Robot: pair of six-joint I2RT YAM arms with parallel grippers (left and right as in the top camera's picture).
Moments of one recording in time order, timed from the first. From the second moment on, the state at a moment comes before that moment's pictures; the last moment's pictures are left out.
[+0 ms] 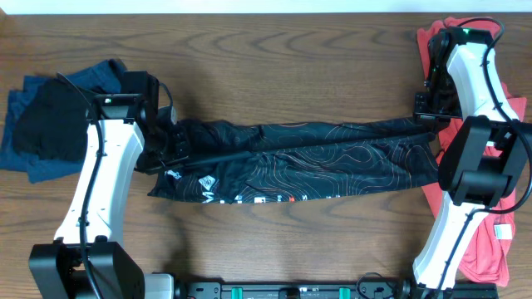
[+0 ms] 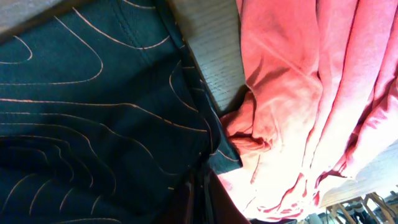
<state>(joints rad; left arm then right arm) 0.02 1.55 1.27 -1.26 0.18 -0.22 -0.13 2.25 1.95 -1.54 0.19 0.18</state>
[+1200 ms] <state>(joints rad) 0.01 1.55 1.17 -1.00 0.15 -0.22 -0.13 2.25 1.77 -1.38 0.20 0.18</state>
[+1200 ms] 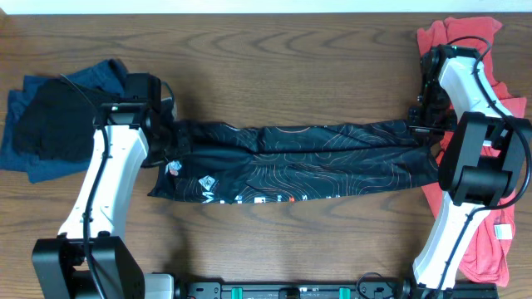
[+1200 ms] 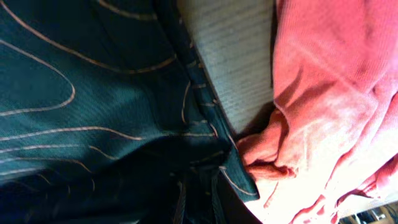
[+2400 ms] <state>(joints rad) -0.13 1.57 0.99 -0.60 -0.14 -0.22 -0.23 2.25 1.77 -1.35 0.20 0.18</state>
